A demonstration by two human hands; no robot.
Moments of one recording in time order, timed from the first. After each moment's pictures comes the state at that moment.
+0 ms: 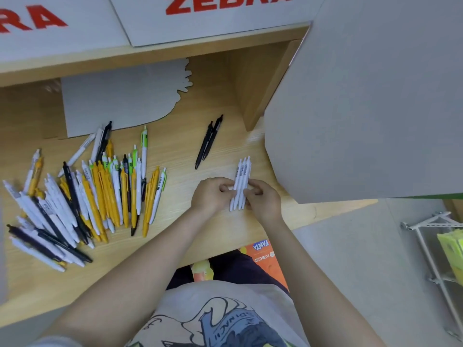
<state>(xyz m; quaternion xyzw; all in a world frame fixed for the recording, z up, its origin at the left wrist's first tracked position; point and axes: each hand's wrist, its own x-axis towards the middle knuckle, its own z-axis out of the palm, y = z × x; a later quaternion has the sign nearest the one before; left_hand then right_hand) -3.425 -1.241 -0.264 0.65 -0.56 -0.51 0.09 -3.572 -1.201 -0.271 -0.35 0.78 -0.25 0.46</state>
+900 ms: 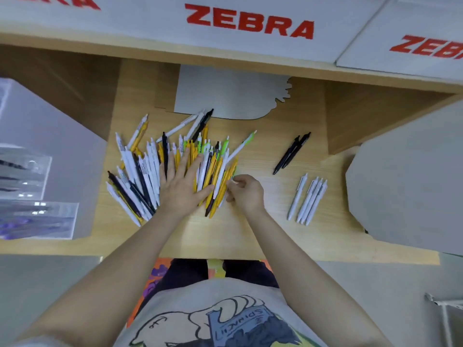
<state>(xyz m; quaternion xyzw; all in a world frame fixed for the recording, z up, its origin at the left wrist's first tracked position) -3.186 -1.196 -0.284 0.75 -0.62 -0.21 0.02 -3.363 -1.234 -0.270 -0.44 0.72 -0.16 0.52</state>
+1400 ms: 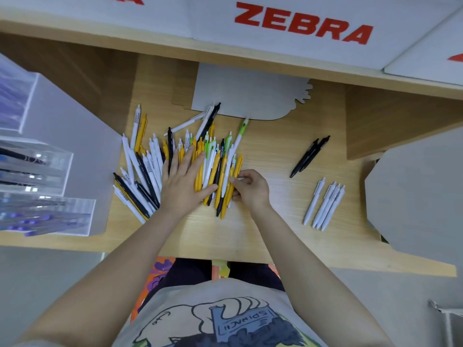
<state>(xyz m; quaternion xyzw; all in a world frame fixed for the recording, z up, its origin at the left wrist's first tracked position) -3.149 -1.191 -0.287 0.74 -0.63 -0.21 0.07 -3.328 -1.244 -0.267 -0.37 0.70 -0.19 0.58</state>
